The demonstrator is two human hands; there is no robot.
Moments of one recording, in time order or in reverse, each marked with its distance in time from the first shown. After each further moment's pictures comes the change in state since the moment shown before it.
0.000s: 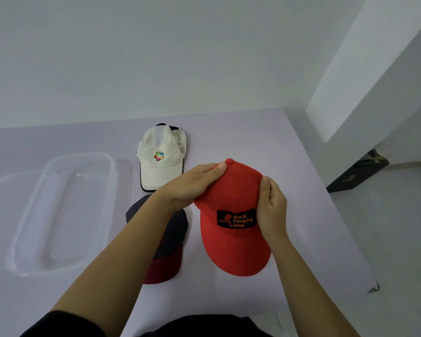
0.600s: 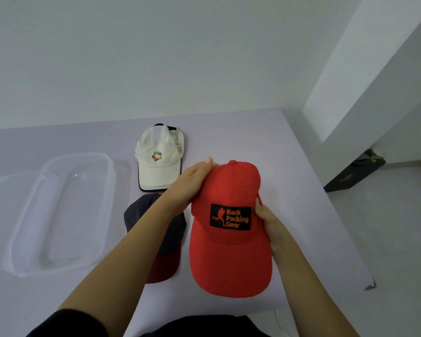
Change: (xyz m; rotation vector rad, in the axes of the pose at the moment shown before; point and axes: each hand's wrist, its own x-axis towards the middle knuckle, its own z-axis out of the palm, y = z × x) left_hand 0.015 -0.029 -0.006 0.051 0.202 0.055; right_hand -0.009 0.031 -0.018 0.745 -0.617 0.564
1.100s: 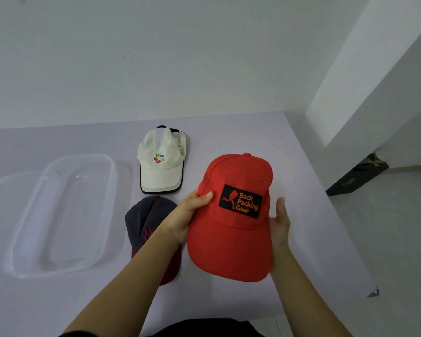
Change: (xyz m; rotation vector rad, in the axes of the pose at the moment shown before) left_hand -0.016 -0.051 0.011 -0.827 -0.230 -0.102; right_hand 0.005 0.013 -0.004 0.422 -0.012 -0.032
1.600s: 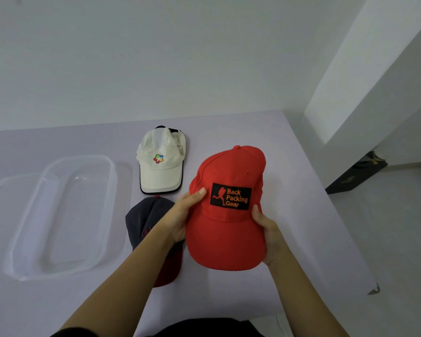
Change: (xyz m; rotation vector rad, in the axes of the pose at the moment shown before) left_hand -0.002 0.005 -0.009 0.075 0.123 -0.003; right_hand -0.003 0.006 0.010 -0.343 0.028 0.035
